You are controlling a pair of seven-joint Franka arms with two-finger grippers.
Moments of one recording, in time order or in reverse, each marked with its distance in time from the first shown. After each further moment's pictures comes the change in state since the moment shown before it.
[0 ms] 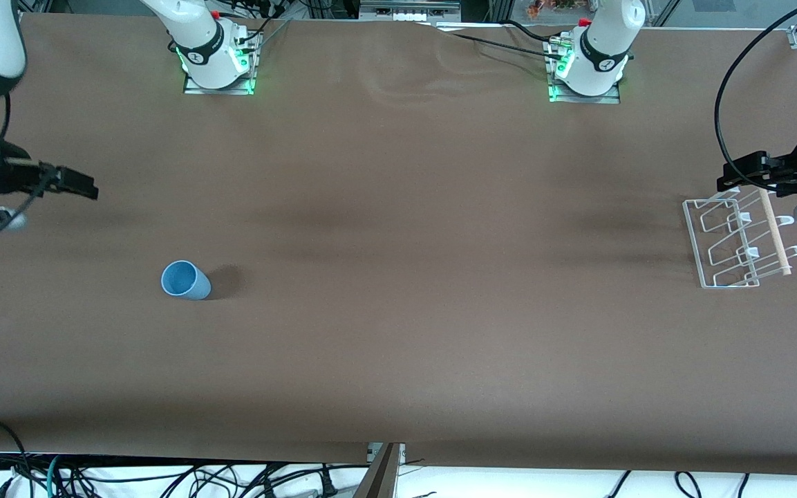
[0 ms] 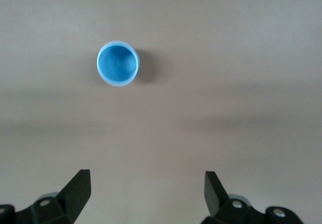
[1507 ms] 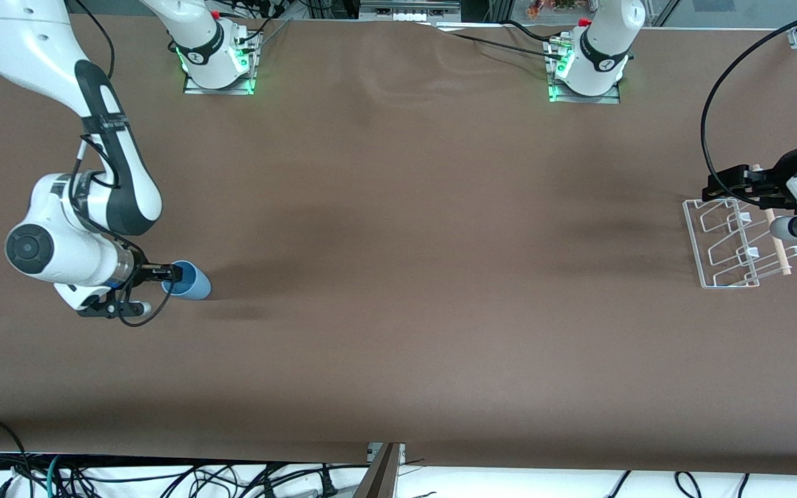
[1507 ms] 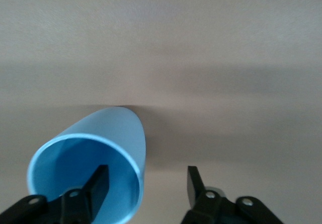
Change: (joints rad) left arm -0.003 0.047 -0.014 0.018 -0.034 -0.002 0.112; right arm 0.045 0.411 0.011 -0.070 0.003 0.460 0.003
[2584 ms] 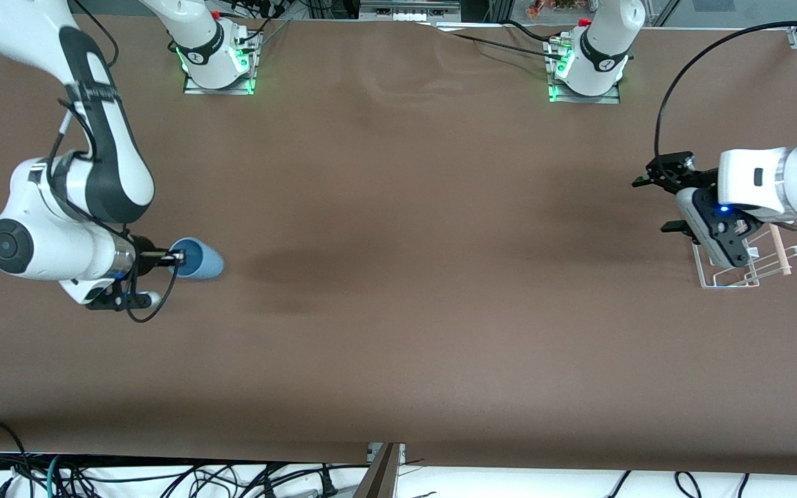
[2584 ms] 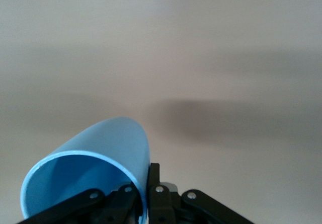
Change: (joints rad) left arm -0.067 0.049 -0.007 -0.048 -0.295 0.034 0.583; right arm 0.029 -0.107 0.062 0.115 0.185 -0.327 0.011
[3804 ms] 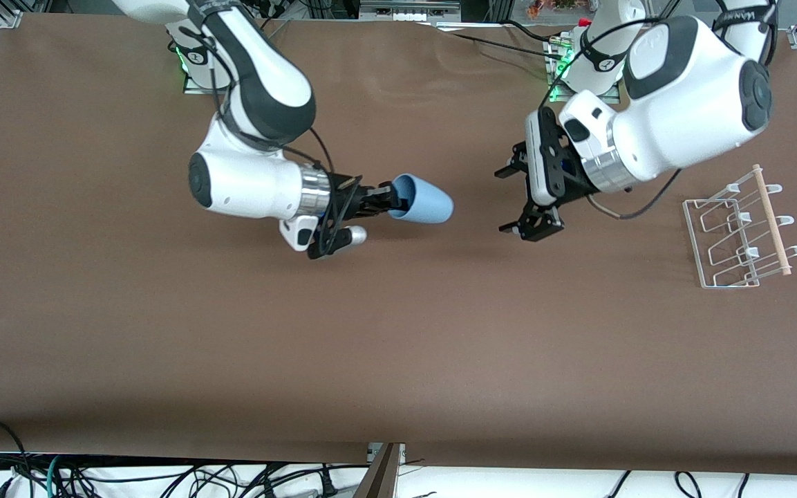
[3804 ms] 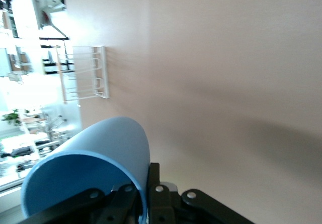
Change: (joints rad) left arm -0.058 -0.133 -0.301 -0.300 -0.196 0.588 0.525; right arm 0.346 0.021 0.184 0.056 0.714 0.351 0.011
